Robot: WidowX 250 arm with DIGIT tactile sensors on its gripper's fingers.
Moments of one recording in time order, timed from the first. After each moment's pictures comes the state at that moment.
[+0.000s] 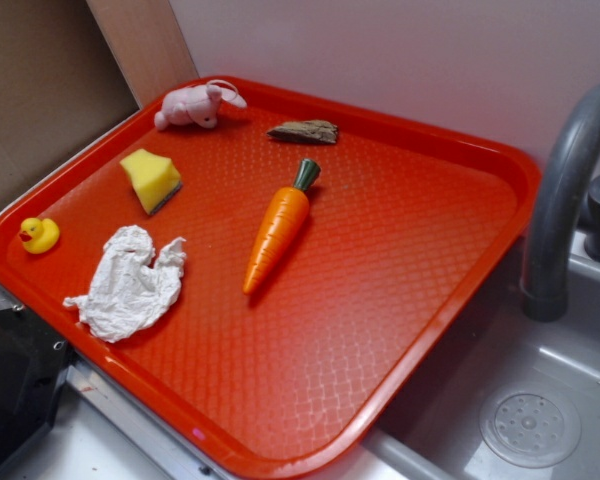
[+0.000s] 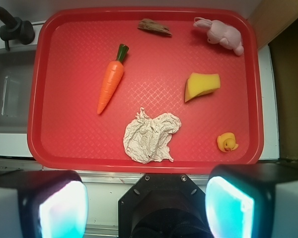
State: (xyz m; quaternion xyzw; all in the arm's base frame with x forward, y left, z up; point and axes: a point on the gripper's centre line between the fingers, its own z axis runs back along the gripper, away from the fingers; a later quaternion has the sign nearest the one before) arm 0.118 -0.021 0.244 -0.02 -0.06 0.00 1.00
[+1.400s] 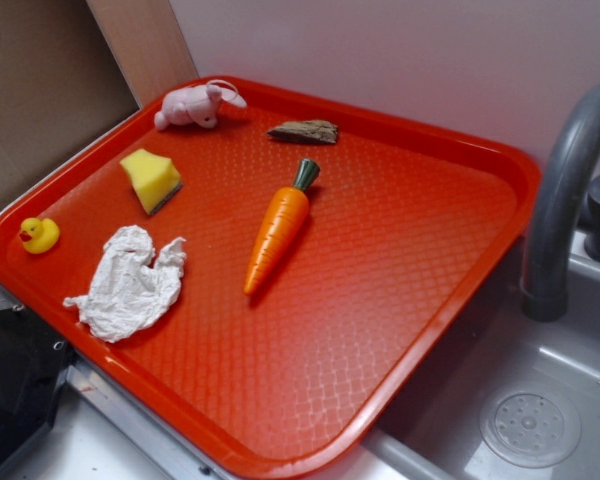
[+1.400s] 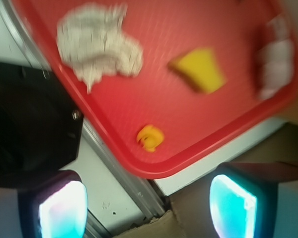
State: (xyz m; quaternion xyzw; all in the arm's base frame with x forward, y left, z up) arm 0.131 0.072 0.156 0.12 0.11 -0.47 0.87
